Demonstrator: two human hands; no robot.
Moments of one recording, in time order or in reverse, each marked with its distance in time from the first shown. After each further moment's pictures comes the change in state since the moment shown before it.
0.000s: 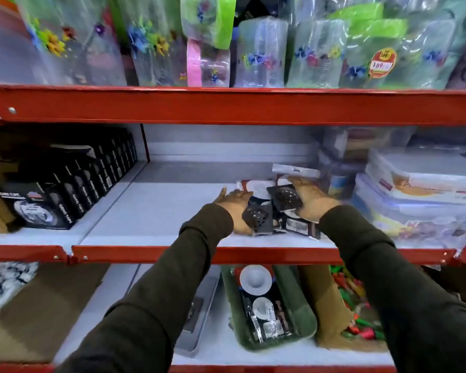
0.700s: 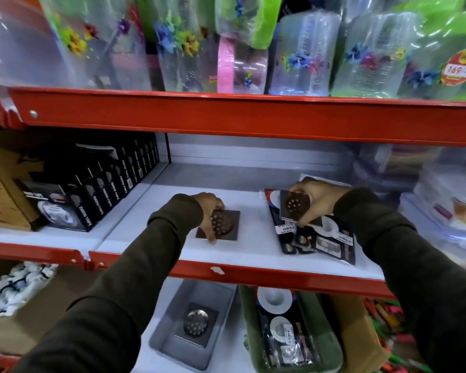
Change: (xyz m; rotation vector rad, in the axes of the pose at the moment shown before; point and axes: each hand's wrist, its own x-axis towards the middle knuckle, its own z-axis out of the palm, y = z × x) left_hand -0.017 -0.109 -0.027 -0.075 -0.208 -0.220; right_hand 0.059 -0.018 -0.027 0.110 -0.302 -0.150
